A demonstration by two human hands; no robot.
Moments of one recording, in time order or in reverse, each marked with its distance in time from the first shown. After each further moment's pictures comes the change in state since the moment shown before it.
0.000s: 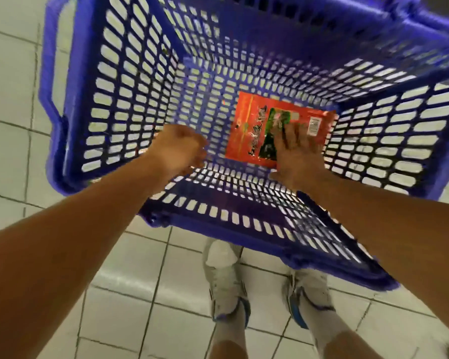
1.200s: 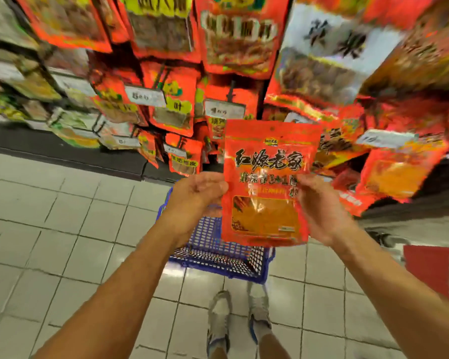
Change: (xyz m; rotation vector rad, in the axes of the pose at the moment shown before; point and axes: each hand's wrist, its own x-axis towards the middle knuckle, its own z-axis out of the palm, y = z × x) left_hand -0.490 0.271 -0.079 -0.344 -0.186 0.635; right_hand -0.508 0.079 -0.460 2.134 0.202 -0.385
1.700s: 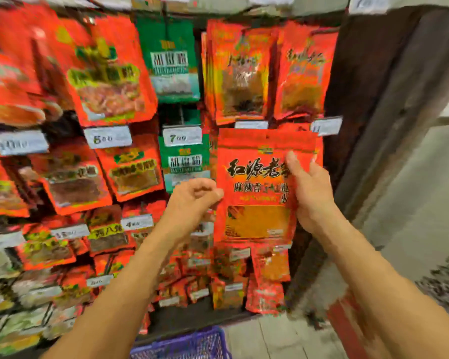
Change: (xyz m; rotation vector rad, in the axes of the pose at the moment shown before) left_hand -0.155 0.337 0.184 0.179 -0.378 0.611; right_hand -0.263 -0.314 0.094 -0.180 0.613 -0.946
